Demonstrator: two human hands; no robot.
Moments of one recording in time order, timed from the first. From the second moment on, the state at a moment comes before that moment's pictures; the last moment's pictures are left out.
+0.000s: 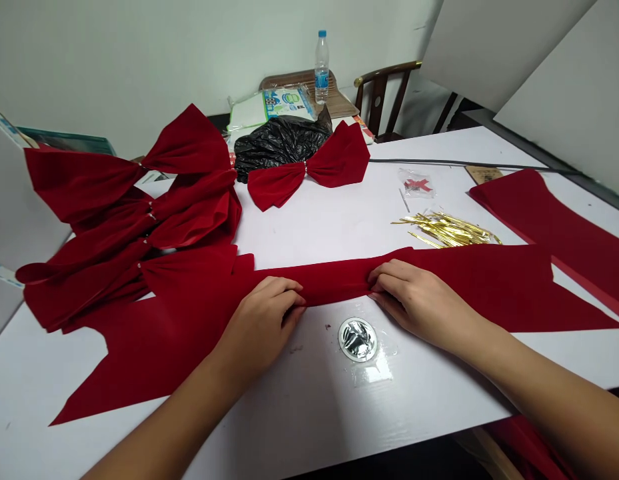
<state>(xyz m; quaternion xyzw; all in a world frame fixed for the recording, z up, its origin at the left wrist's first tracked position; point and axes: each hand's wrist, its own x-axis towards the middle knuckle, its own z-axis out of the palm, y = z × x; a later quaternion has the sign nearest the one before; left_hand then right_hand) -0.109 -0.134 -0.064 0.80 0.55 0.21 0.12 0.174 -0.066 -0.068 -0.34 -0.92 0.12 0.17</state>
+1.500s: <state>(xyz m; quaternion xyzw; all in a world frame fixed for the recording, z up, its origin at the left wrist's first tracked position) -0.105 -0.136 -0.062 0.79 0.55 0.23 0.12 0.178 -0.064 -0.067 -0.37 -0.90 0.16 0.17</state>
